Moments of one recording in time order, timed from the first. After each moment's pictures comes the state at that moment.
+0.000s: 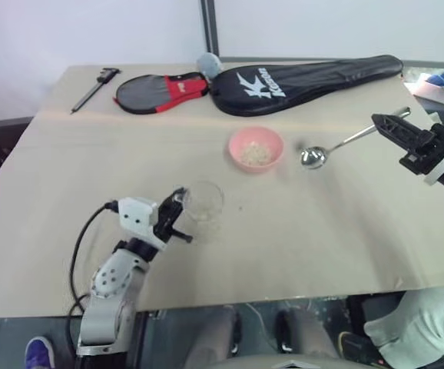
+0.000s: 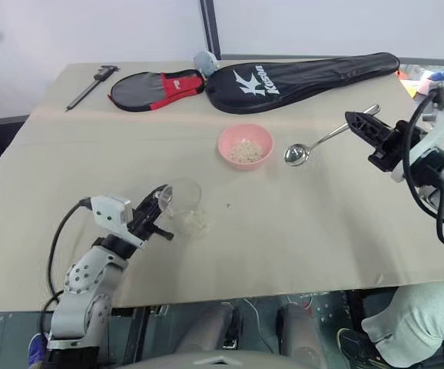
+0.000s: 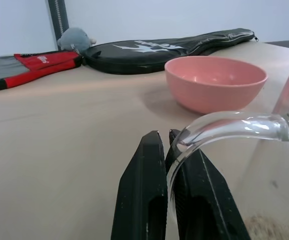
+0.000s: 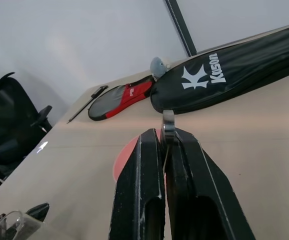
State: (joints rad) left arm 0.12 0.32 0.14 -0.32 -0.32 0.06 -0.45; right arm -0.36 -0.81 -0.44 -0.38 1.61 0.89 -0.07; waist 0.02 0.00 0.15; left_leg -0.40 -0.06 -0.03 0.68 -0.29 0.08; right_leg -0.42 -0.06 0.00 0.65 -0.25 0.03
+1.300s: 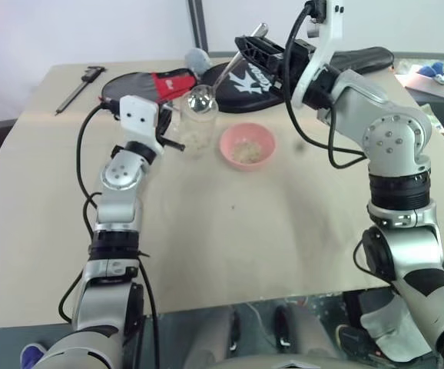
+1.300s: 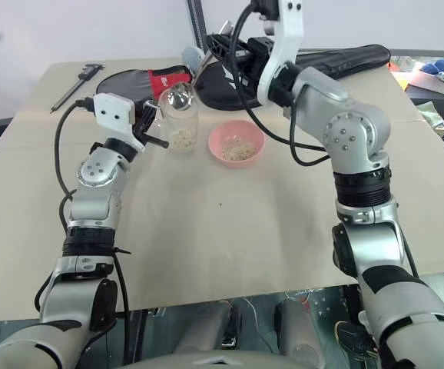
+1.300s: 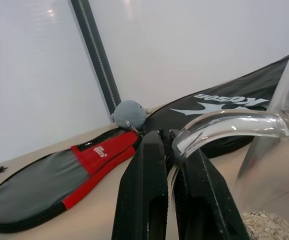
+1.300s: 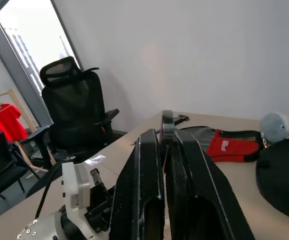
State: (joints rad) left arm -0.64 0.42 0.15 0.30 -0.10 -0.03 -0.32; right arm -1.11 -0.26 0.01 0.02 0.87 0.77 0.25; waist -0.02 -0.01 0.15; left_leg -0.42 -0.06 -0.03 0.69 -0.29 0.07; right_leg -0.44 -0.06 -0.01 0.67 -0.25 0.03
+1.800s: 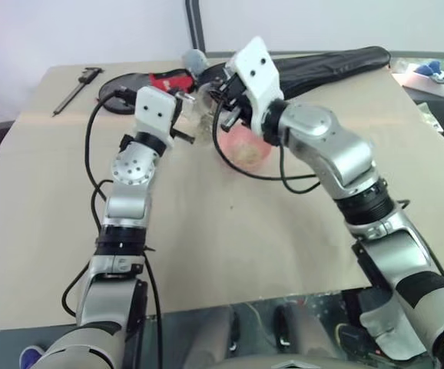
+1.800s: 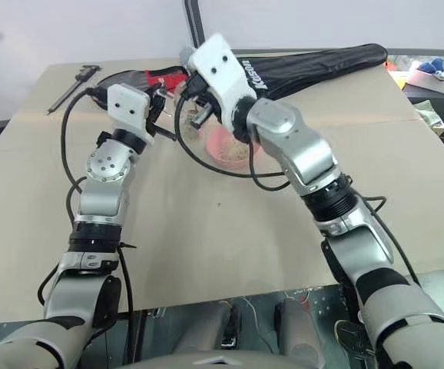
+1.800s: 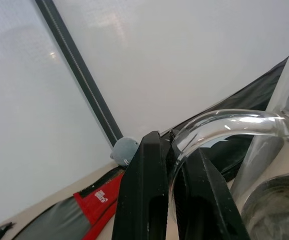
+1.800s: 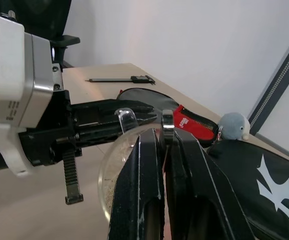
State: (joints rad) left arm -0.67 0.41 0.07 0.26 0.04 -0.12 -0.26; right arm -1.05 -0.18 0.33 0.08 0.32 0.52 0.37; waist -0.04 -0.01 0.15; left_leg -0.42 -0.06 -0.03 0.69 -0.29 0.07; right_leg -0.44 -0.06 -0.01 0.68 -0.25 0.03
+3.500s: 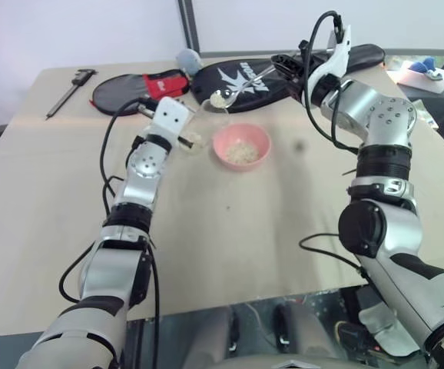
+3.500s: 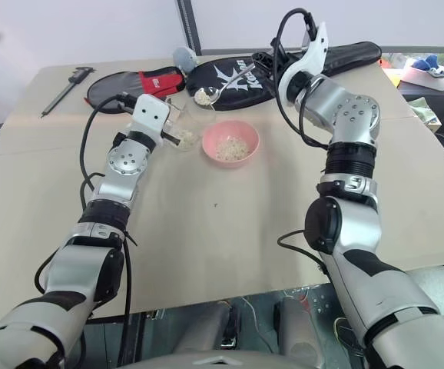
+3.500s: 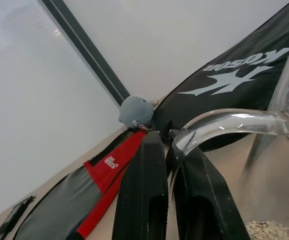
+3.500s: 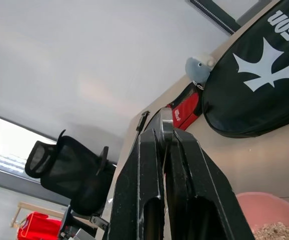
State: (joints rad) left arm -0.87 0.43 0.00 0.81 0.20 -0.31 -0.13; right arm -1.27 -0.08 -0.57 0.56 0.84 0.93 0.02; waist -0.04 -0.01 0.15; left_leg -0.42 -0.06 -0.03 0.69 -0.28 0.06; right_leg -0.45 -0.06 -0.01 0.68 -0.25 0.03
